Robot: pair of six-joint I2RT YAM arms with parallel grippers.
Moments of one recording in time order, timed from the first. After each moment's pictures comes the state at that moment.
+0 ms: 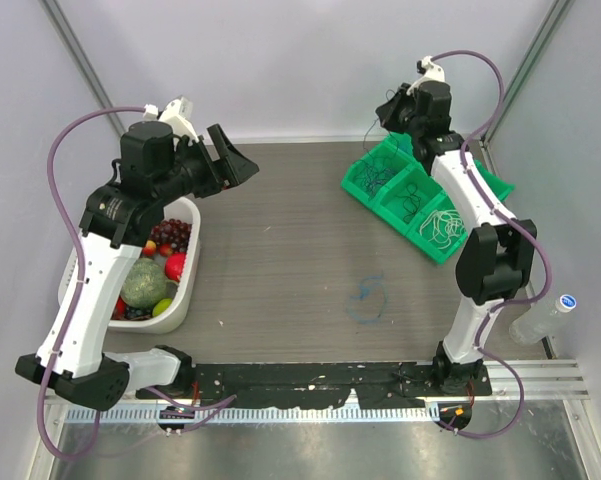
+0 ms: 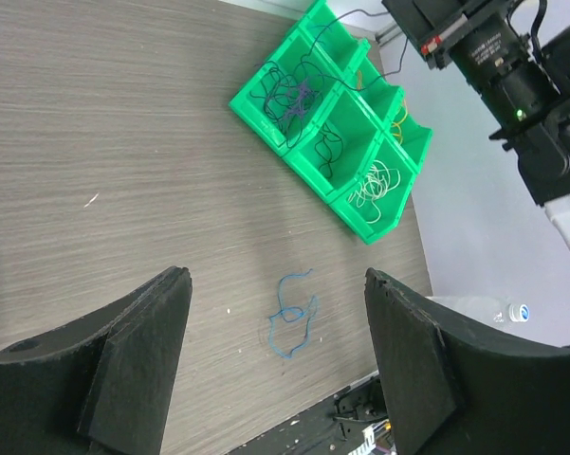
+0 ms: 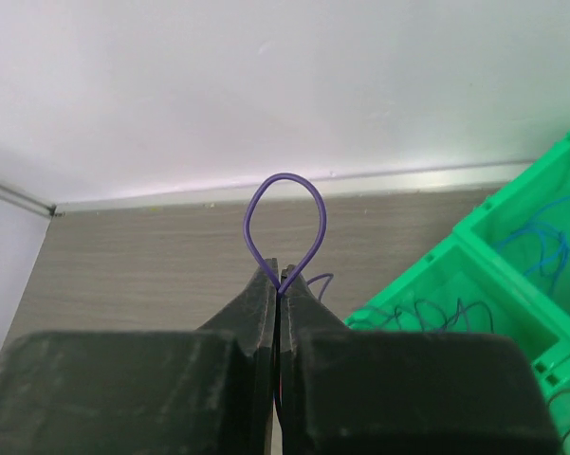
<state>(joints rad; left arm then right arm) -0.39 1.24 1.71 -0.84 0.15 -0.62 0.18 1.83 1.70 -0.08 -0.11 0.42</state>
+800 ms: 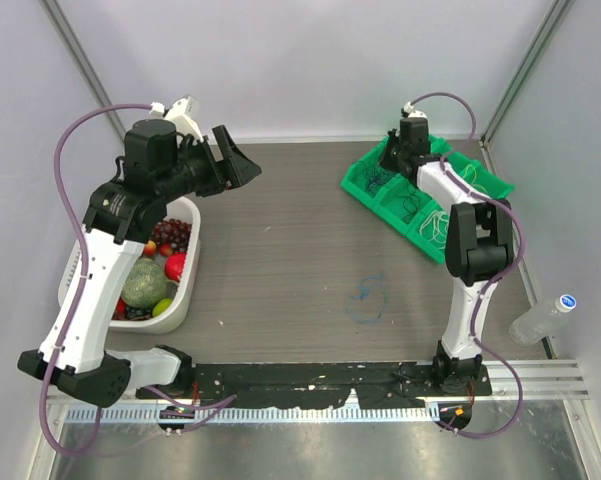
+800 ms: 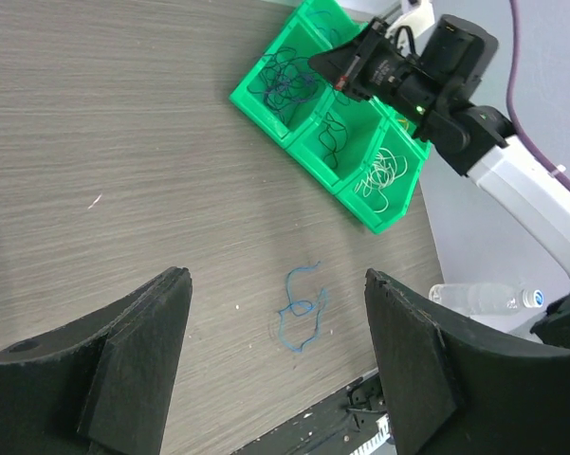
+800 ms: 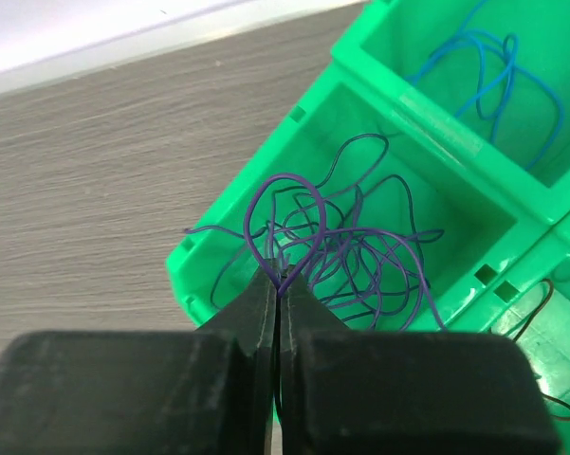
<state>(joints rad) -0.39 1.26 1.71 -0.84 0.17 -0.57 0.14 2.02 1.60 -0.12 -0.02 0.36</state>
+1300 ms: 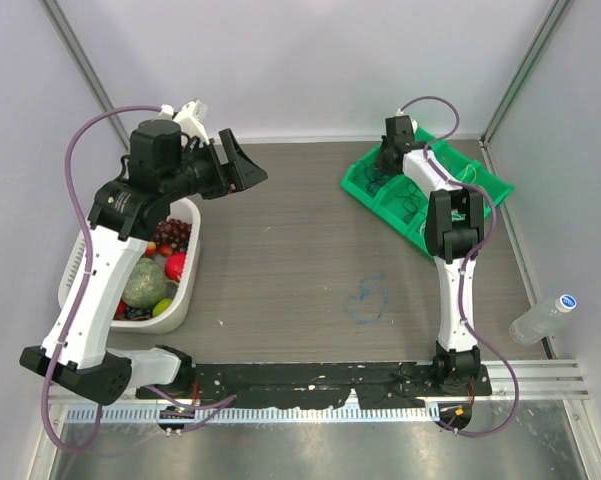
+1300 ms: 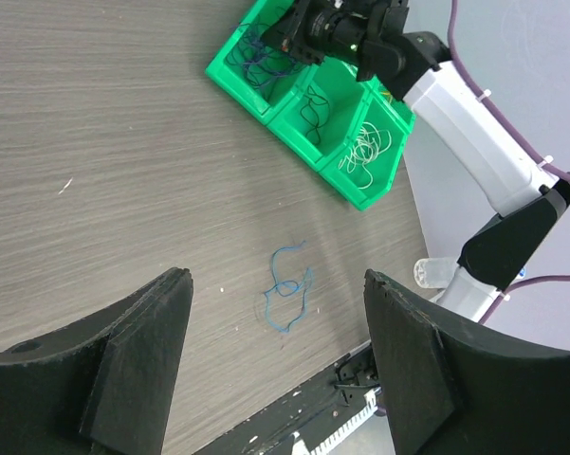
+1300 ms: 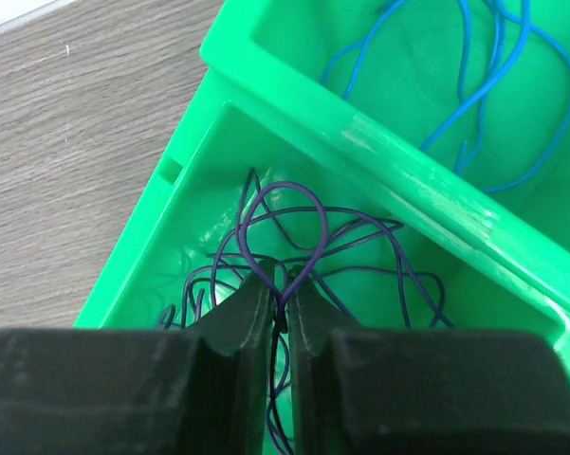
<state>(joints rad) -0.39 1.28 1.71 -0.85 0.26 -0.58 0.16 2.37 2.00 -0.40 0.10 0.42</state>
